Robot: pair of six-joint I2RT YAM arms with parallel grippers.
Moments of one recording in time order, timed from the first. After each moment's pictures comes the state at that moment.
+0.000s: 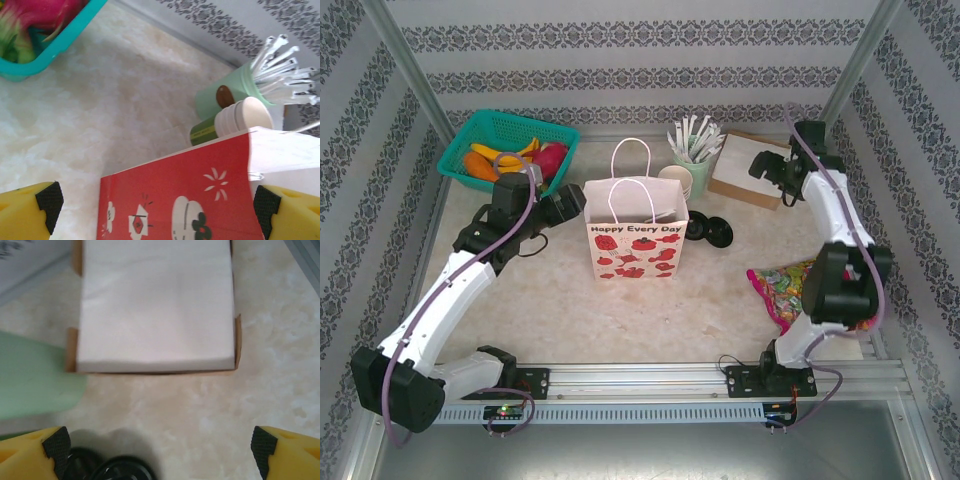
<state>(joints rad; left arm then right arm) -0.31 1.13 1.06 -0.50 0.07 -0.68 -0.13 1.75 1.53 -0.73 -0.08 0.37</state>
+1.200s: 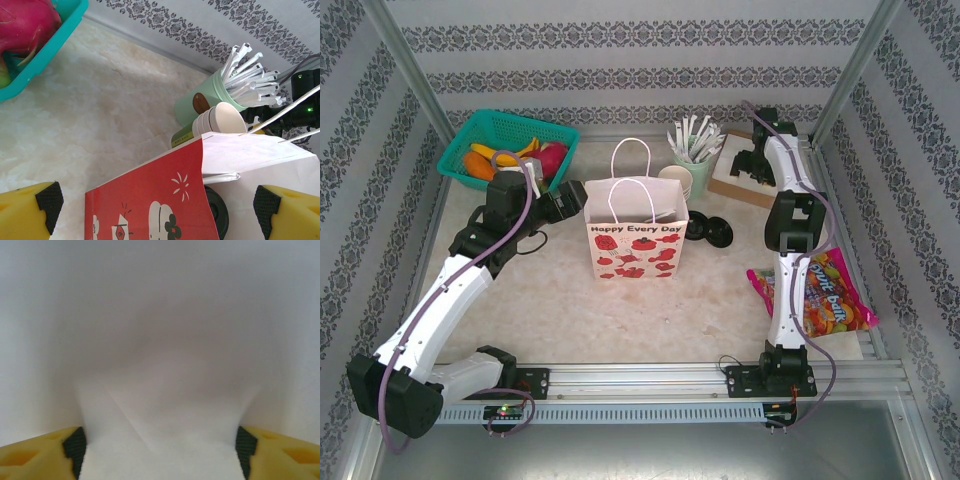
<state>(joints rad) -0.31 1.10 1.06 -0.44 0.10 -0.64 -0.07 2.55 2.43 -1.18 0.03 0.30</state>
